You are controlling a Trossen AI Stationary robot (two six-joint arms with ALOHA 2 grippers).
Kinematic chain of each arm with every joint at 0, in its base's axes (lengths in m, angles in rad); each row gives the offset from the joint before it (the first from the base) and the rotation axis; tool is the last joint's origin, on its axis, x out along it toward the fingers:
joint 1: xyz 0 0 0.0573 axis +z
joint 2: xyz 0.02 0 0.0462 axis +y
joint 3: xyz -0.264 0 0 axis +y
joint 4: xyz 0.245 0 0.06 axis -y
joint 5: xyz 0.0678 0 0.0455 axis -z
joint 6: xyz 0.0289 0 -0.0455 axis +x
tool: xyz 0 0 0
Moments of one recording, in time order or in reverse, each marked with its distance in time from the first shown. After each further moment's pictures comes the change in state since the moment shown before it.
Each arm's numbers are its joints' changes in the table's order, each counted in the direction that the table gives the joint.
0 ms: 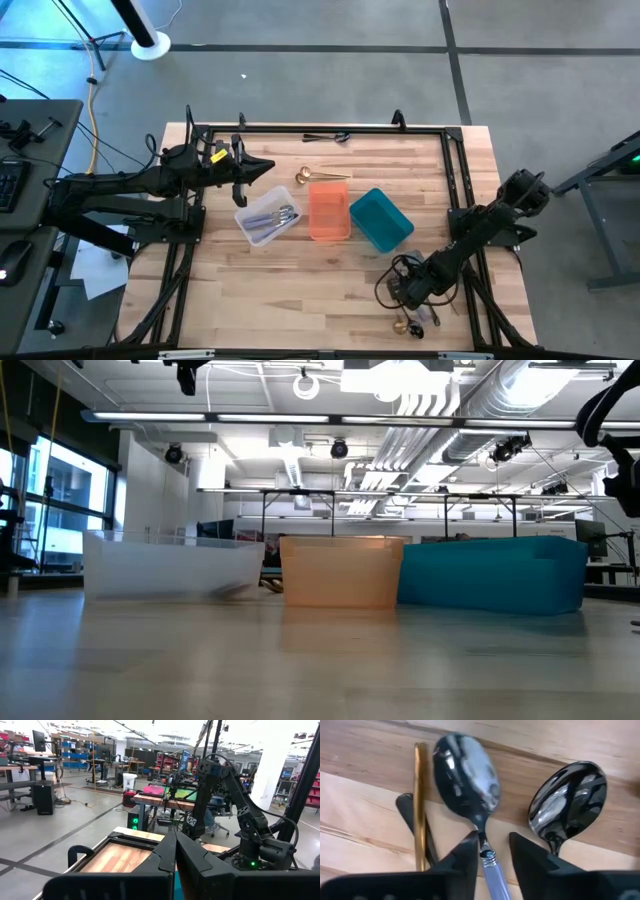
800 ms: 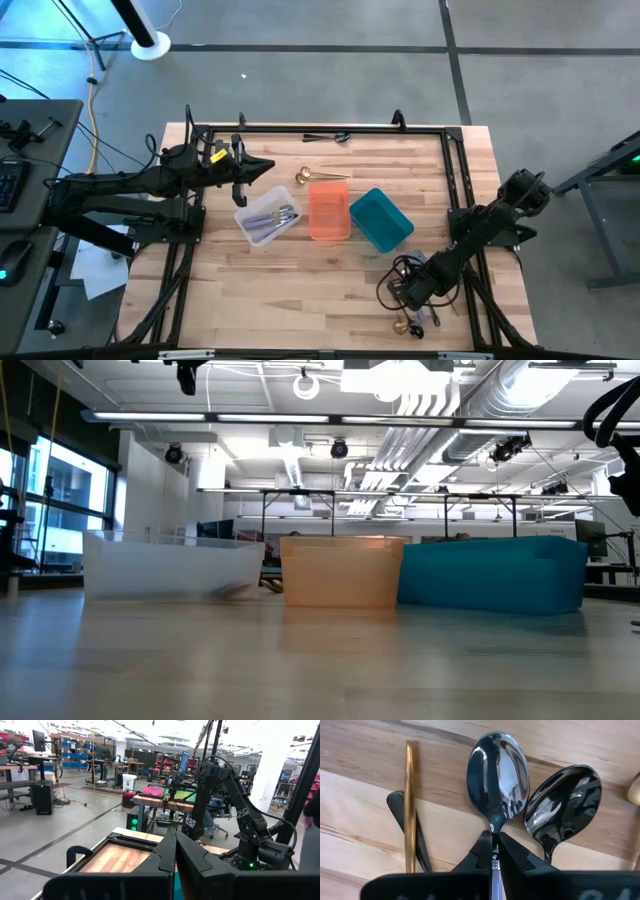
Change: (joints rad) left arm 0.000 0.000 0.000 0.007 0.000 -0.011; right arm 0.002 -0.004 0.004 -0.024 0.018 -0.020
